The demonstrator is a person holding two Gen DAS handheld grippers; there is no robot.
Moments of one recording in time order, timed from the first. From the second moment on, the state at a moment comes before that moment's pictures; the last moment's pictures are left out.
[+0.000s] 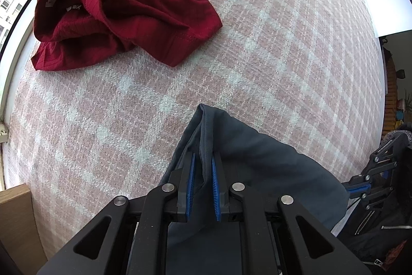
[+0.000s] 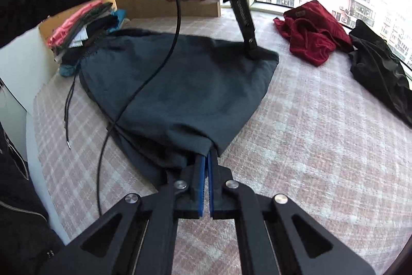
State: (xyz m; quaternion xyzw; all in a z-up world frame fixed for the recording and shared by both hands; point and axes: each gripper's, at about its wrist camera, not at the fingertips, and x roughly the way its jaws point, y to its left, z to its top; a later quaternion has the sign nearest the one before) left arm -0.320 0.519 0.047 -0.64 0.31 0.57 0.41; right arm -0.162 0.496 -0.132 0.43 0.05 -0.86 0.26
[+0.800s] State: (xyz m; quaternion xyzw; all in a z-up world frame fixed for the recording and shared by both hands) left arm -0.344 0.484 0.107 -0.61 0.28 0.60 0.44; right arm -0.169 0.496 -0.163 0.47 0.02 -0.83 0.28
